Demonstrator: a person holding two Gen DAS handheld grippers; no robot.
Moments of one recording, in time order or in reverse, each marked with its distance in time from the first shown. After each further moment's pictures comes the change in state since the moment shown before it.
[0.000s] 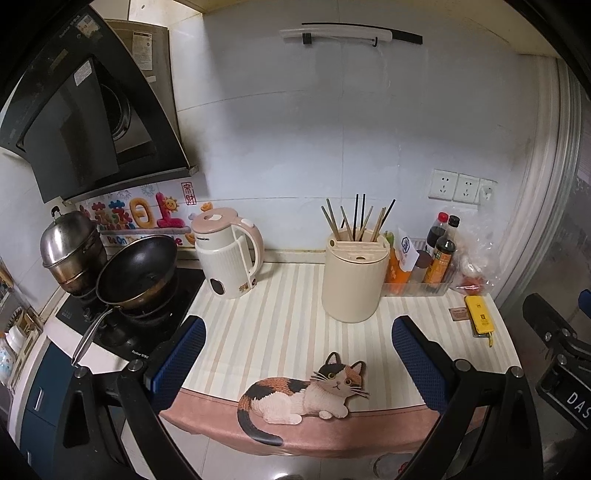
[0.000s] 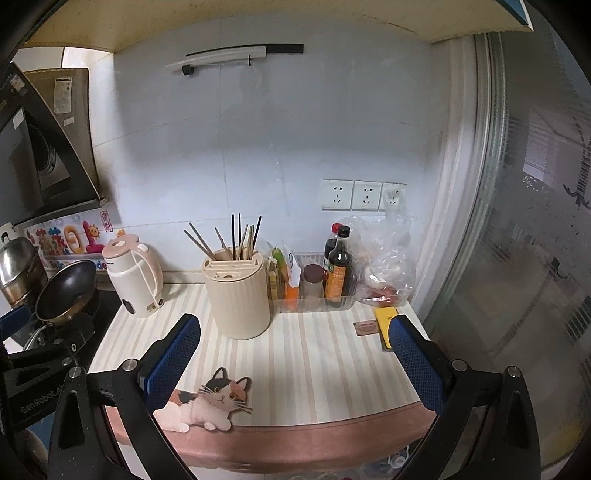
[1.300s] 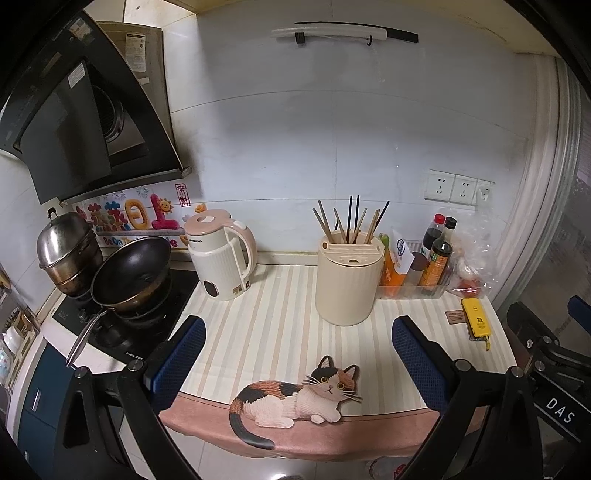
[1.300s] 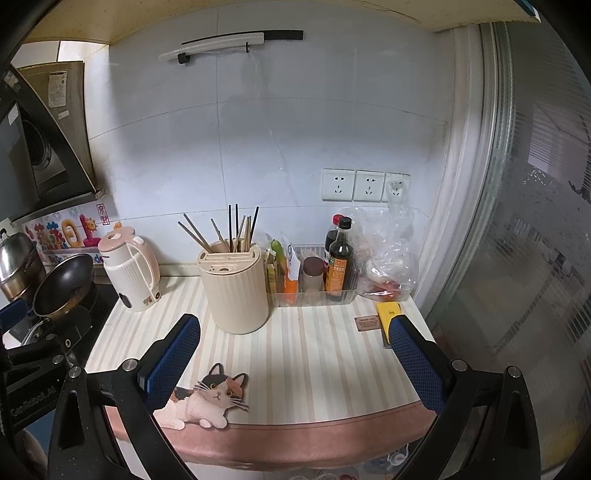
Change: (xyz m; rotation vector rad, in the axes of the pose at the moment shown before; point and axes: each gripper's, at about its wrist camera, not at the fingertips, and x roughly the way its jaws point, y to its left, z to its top) left arm 0.007 -0.015 0.004 -0.001 -0.001 -0.004; right arm 0.015 -0.004 -0.003 0.006 0.025 -0.006
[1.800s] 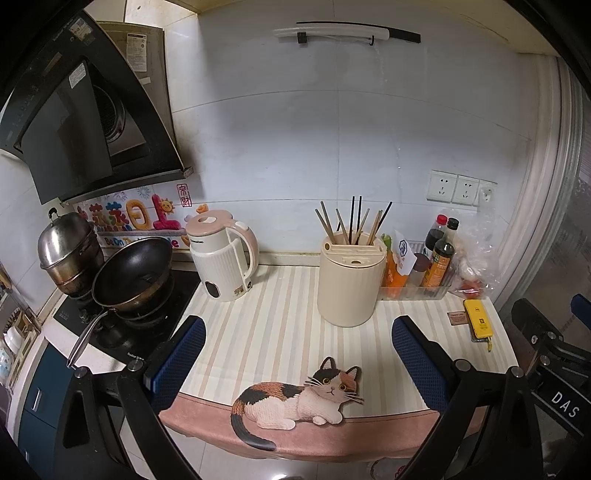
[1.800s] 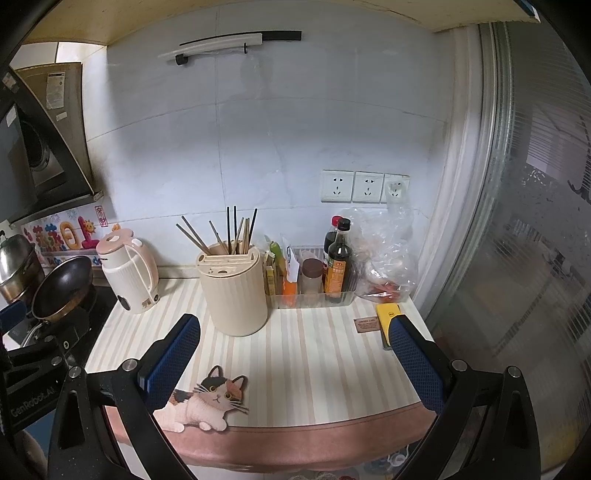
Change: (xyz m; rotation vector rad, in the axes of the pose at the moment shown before) left arm 0.001 0.002 0.000 -0.001 -0.001 0.004; right arm 0.006 -0.004 -0.002 -0.004 -0.007 0.003
